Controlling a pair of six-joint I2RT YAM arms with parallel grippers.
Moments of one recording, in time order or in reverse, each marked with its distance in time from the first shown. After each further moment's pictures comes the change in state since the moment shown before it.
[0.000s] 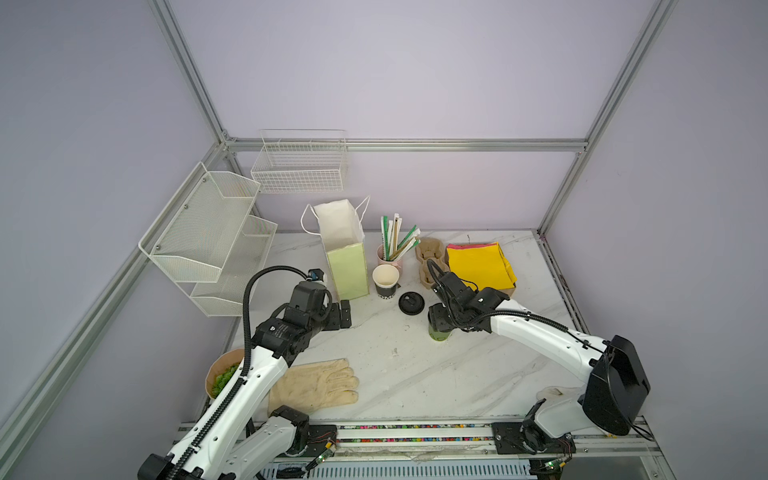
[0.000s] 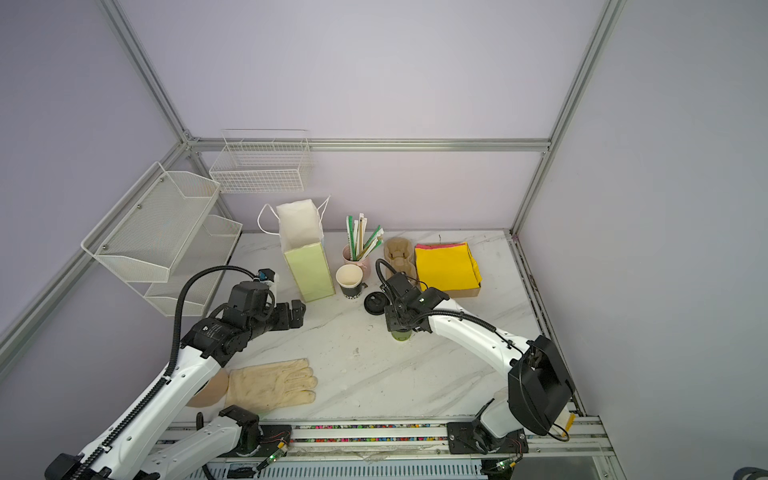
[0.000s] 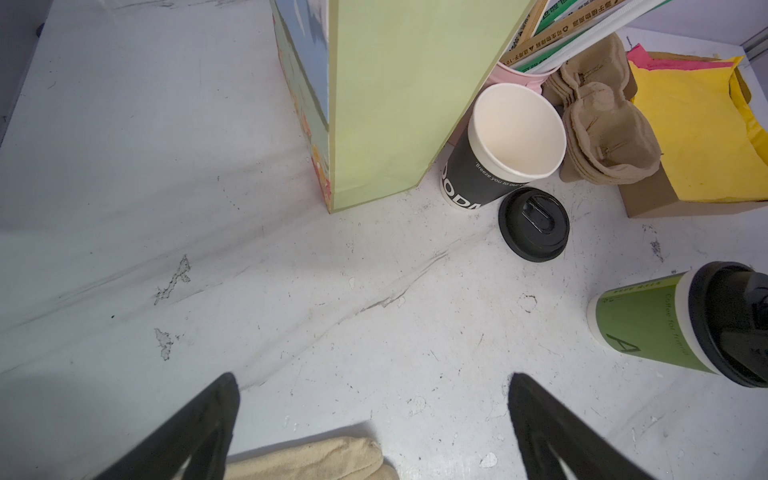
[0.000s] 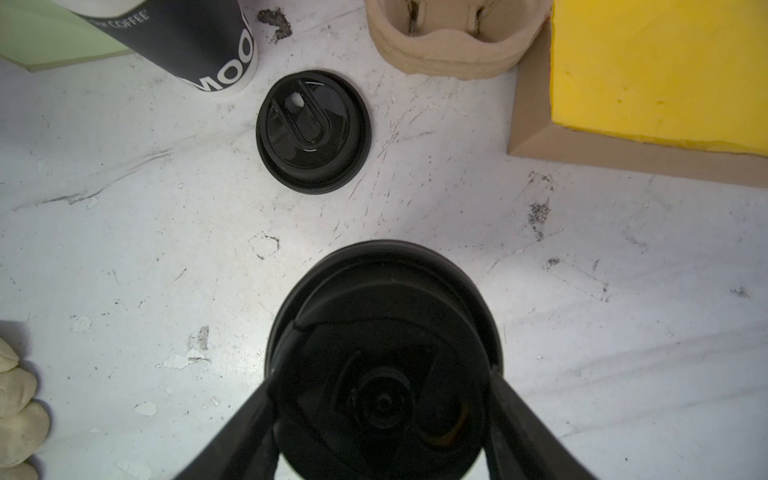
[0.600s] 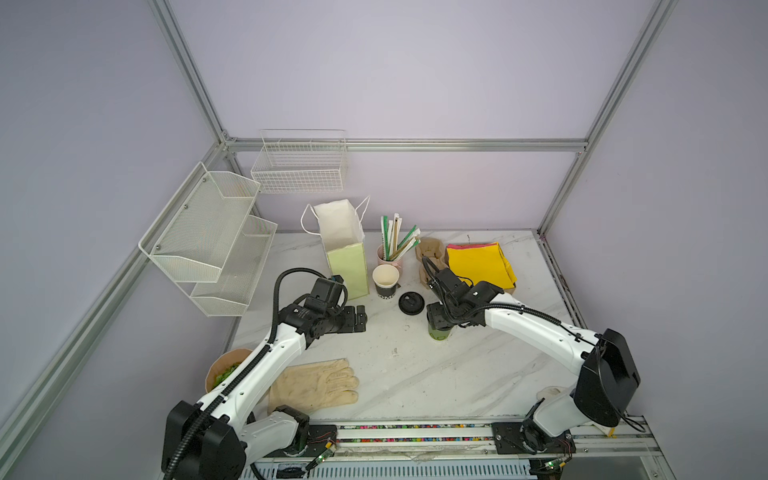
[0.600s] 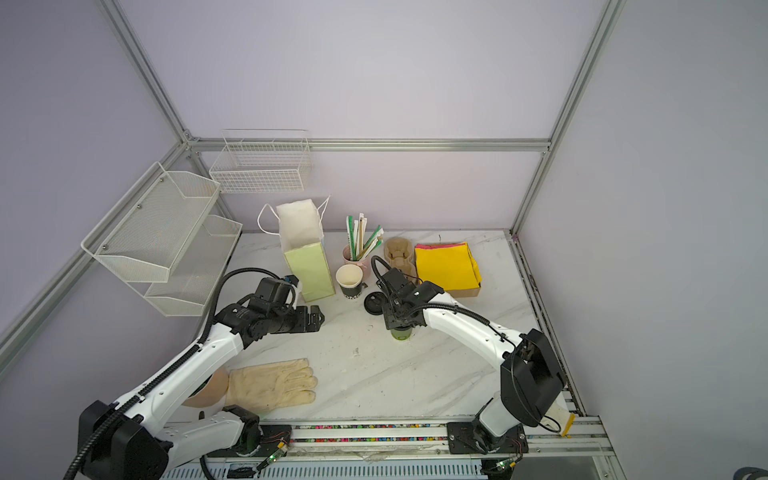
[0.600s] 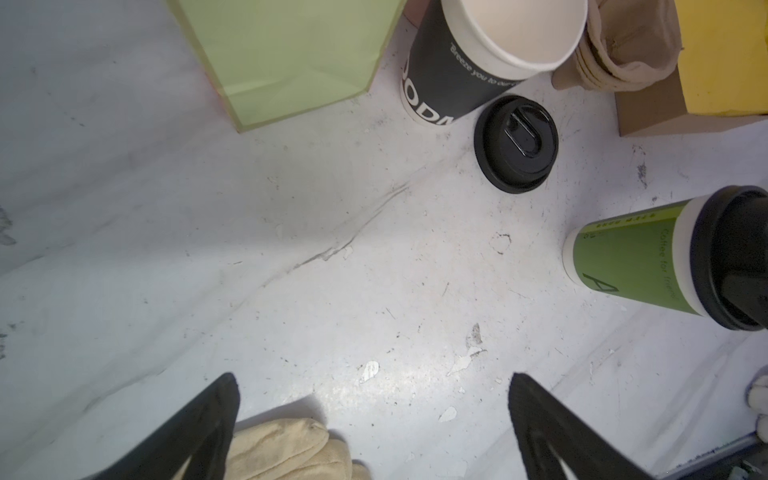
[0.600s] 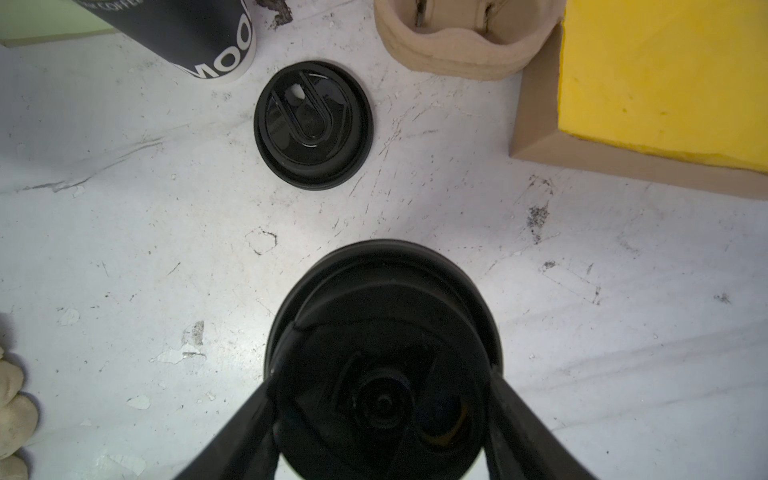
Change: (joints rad) left arm -0.055 0.220 0.000 0.019 0.194 -0.071; right arm -0.003 0.045 0.078 -0.082 -0.002 -0.044
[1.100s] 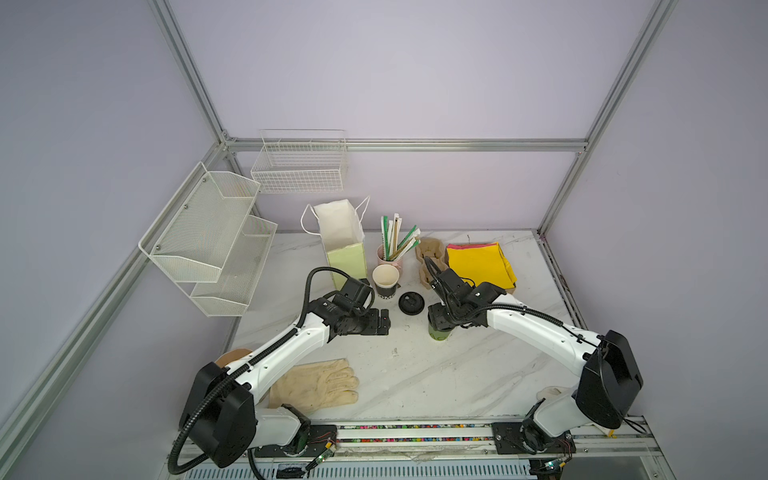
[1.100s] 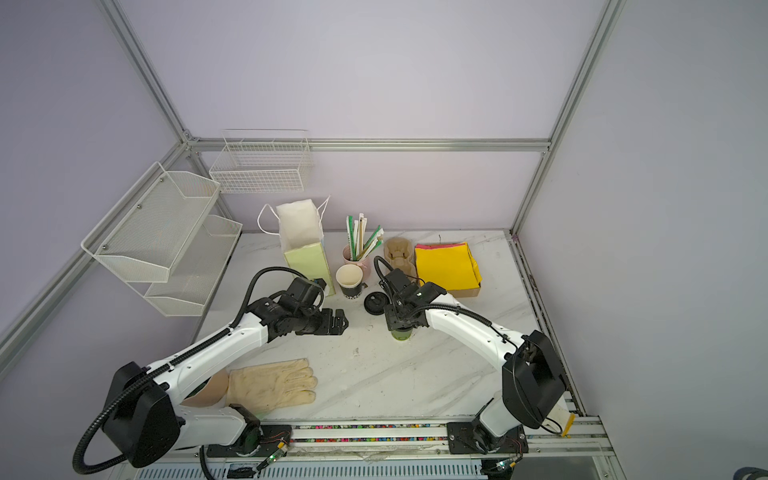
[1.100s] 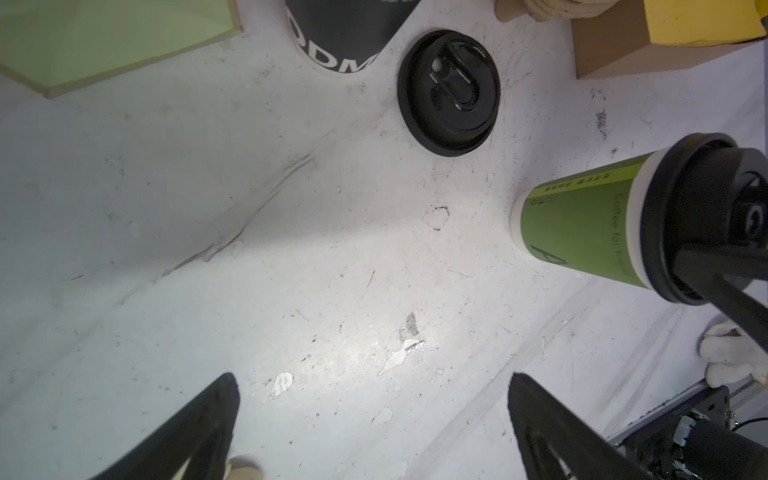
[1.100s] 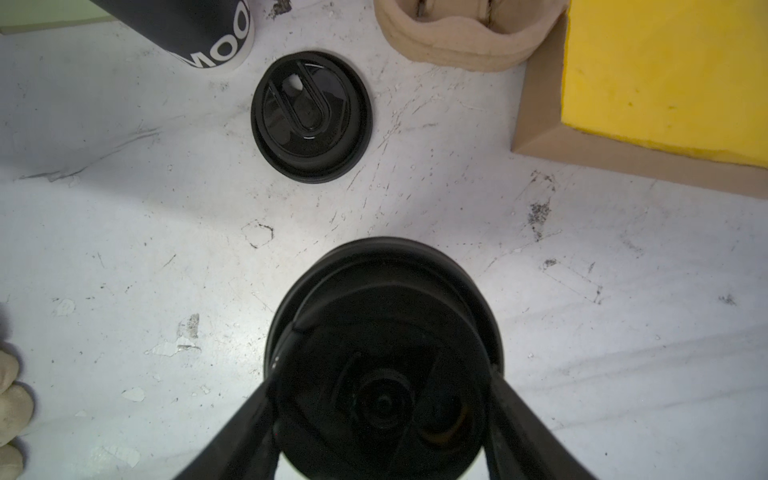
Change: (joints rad) left arm -0.167 0.187 0.097 0.064 0.028 -0.098; right arm -0.015 -0.007 -0.026 0.015 -0.024 -0.011
